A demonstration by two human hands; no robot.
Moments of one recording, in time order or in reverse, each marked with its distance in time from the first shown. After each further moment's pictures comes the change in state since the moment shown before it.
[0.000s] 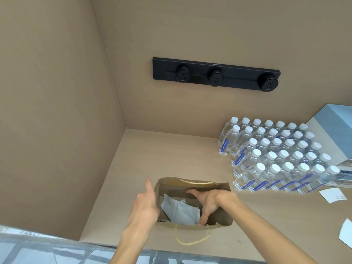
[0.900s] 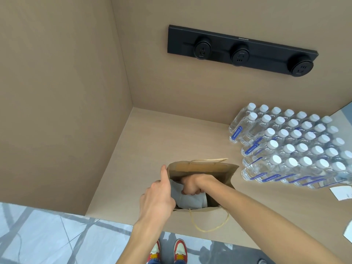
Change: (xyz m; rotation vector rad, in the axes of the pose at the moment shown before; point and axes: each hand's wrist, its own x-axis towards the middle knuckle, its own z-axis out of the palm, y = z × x) left_hand -0.017 0.003 0.013 -0.019 0.128 0.110; right_hand 0.068 -0.068 -0.006 -0.105 -0.071 0.078
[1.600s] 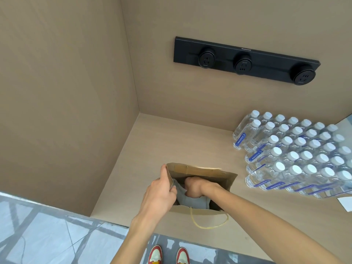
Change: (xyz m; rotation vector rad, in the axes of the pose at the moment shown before) left_hand 0.020 -0.011 -0.005 -0.286 -0.010 0.083; right_hand 0.003 0.005 0.007 0.030 0.250 -0.050
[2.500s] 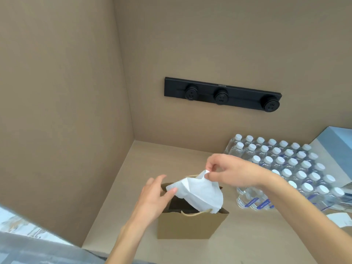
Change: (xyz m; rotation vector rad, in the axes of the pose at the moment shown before) left_hand -0.003 0.028 -0.041 -0.154 0.068 0.106; right_hand -0.230 0.035 -0.125 0.295 0.450 -0.266
